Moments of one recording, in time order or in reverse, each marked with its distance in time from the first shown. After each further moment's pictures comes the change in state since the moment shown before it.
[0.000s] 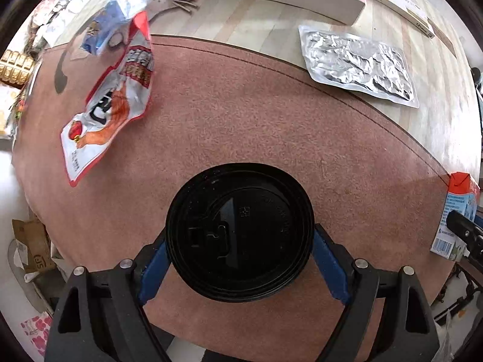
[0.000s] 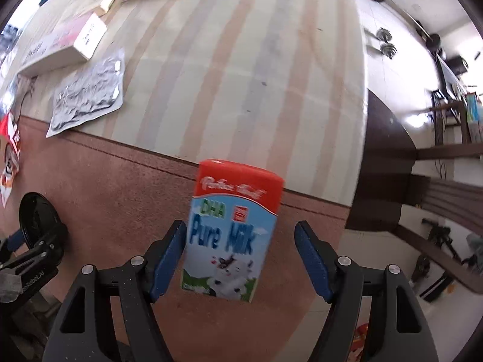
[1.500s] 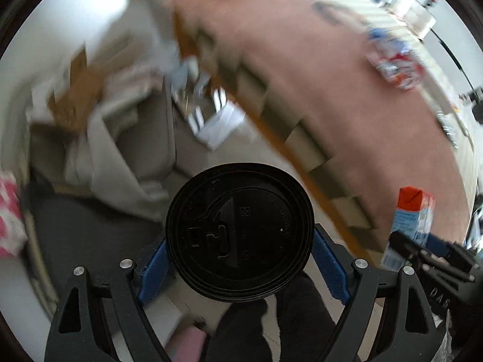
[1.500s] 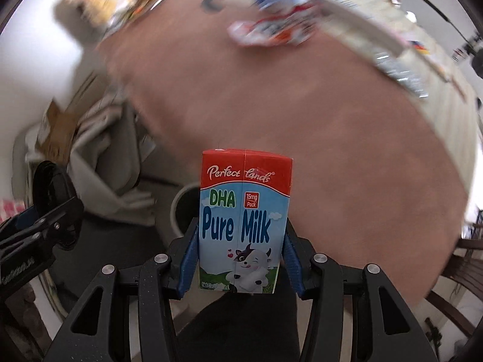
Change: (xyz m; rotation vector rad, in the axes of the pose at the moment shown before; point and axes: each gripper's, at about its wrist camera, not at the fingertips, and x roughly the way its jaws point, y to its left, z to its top) left arm -0.024 0.291 -0.273 -0.547 -0.159 -0.109; right arm -0.025 0.288 -0.256 -0.588 -0.143 0.200
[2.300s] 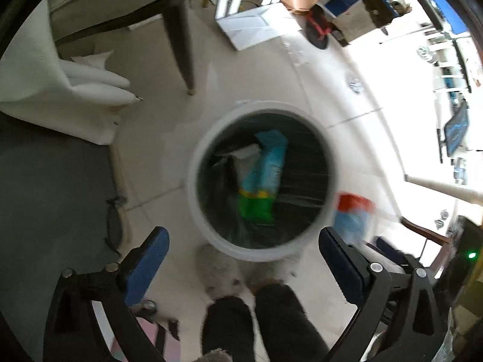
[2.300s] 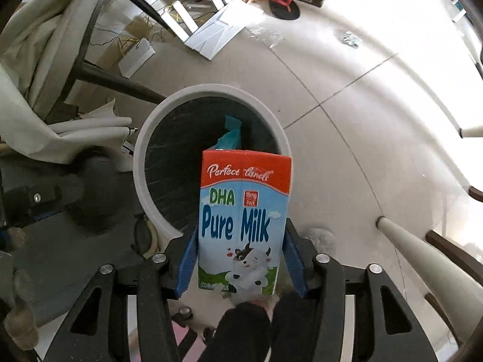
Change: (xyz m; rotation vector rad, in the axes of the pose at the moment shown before) left arm 0.362 0.135 -0.046 -0.273 0.281 -0.136; right arm 0.425 0.054 -0.050 -0.148 0.242 0.081
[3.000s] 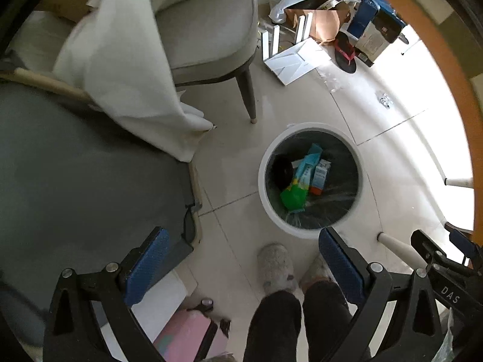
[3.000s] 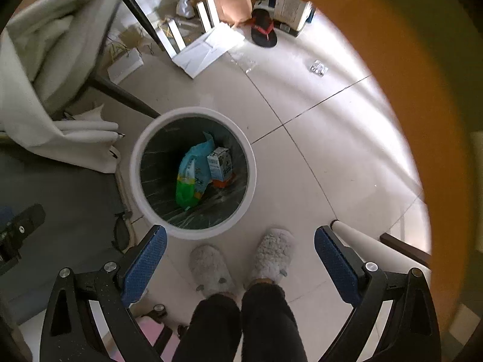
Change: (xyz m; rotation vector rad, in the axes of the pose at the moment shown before) left arm -0.126 -0.009 -0.070 0.019 -0.150 0.297; right arm -0.133 0.025 -0.023 -0.030 -0.064 -0.197
